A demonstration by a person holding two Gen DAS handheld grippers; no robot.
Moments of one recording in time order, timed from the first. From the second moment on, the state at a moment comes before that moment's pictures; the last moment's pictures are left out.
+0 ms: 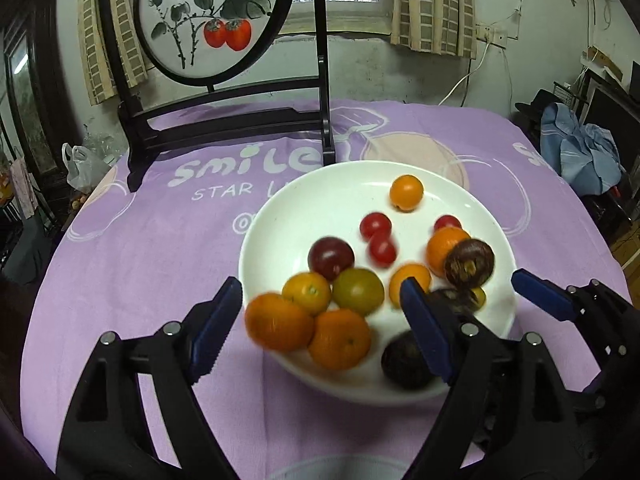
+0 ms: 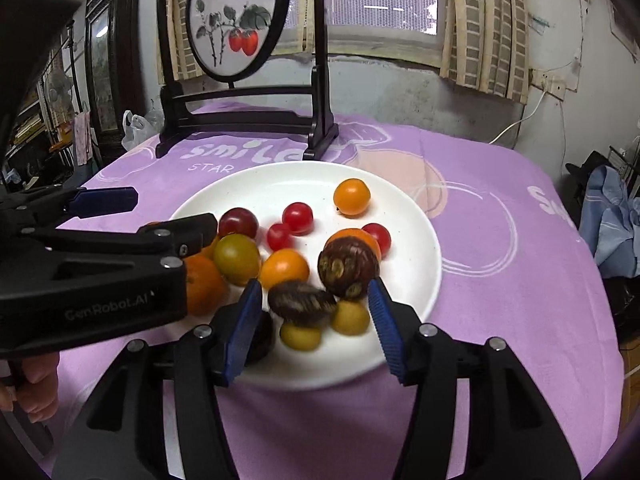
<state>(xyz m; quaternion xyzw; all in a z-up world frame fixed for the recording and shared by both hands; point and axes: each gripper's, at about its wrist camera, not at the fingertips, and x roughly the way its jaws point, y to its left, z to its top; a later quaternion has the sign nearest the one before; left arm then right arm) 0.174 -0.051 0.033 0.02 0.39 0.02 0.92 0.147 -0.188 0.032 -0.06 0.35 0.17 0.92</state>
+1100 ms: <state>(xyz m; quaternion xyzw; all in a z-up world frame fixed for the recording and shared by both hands) 0.029 -0.034 -0.011 0.01 0.41 0.00 0.91 0.018 -0.210 0.006 -0.03 0.36 0.11 0.93</state>
